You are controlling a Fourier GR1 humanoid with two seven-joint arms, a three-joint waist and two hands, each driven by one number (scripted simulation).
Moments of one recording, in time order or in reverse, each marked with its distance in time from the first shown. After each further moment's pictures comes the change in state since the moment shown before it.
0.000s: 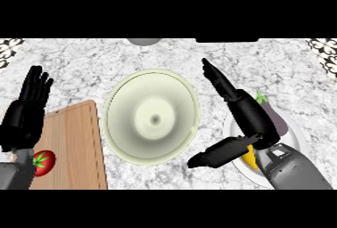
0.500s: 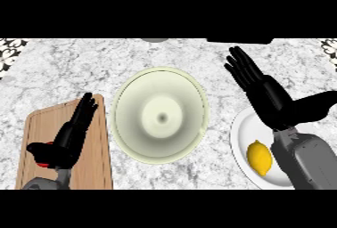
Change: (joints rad) left arm 0.090 -0.117 -0.196 0.043 -0.018 -0.053 -0.040; right arm 0.004 -0.021 -0.175 0.120 -0.280 0.094 0.000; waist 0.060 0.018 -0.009
